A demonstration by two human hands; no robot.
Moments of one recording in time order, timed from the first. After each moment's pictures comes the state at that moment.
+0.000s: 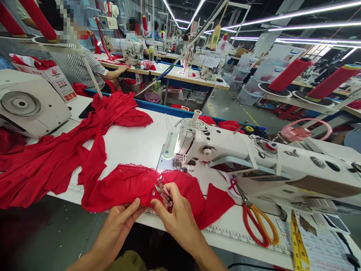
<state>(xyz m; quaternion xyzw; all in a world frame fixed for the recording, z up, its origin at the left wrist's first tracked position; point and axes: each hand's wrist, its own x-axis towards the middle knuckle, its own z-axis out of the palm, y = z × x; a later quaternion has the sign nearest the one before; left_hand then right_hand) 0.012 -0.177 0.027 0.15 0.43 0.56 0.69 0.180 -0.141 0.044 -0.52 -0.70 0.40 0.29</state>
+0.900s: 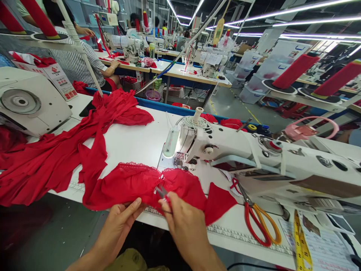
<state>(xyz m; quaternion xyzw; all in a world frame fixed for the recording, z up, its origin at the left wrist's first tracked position) 0.012 -0.179 0.024 0.17 0.45 0.55 0.68 0.197 -0.157 0.034 -0.51 -0.83 -0.05 0.21</state>
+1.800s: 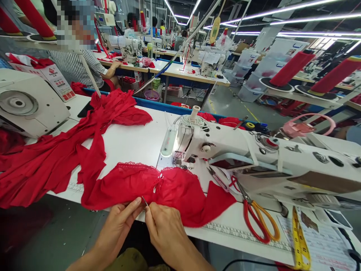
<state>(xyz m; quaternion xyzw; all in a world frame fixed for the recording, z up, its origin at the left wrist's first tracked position) 0.014 -0.180 0.020 0.16 0.44 0.56 0.68 0.165 -0.168 0.027 -0.47 -0.82 0.26 0.19</state>
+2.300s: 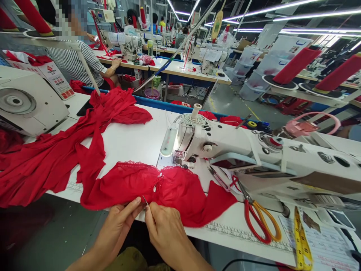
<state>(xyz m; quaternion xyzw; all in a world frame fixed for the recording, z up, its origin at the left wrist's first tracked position) 0.015 -0.179 0.019 0.14 0.46 0.56 0.67 0.163 -0.170 0.030 -0.49 -0.81 0.24 0.19</state>
